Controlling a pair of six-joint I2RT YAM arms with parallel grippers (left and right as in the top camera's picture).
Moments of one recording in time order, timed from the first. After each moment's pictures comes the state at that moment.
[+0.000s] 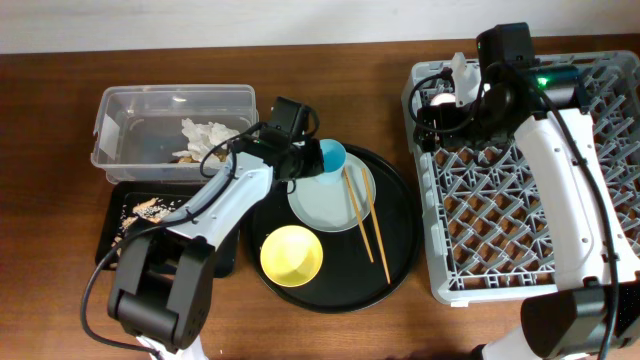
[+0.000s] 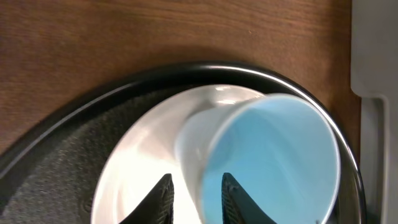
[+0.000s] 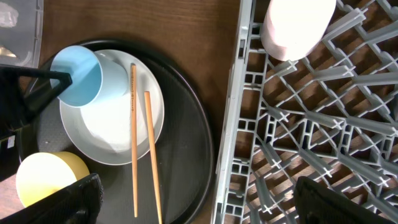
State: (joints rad) left arm -0.43 1.90 1.34 -0.50 0.12 -0.52; right arm 0.09 1.73 1.81 -1.29 -0.19 0.00
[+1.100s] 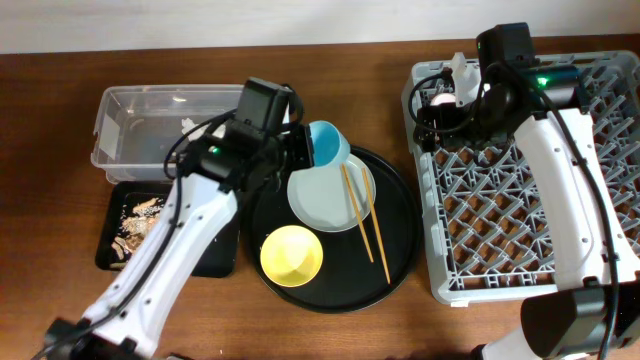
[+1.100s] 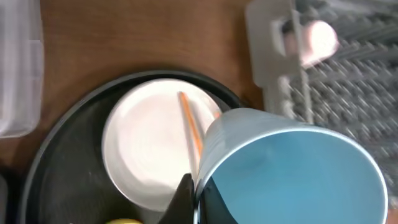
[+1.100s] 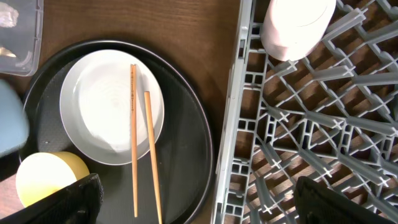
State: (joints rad) left arm -0.44 1.56 1.45 -0.79 0.17 -0.52; right arm 0.09 1.73 1.81 -1.29 -0.19 0.00
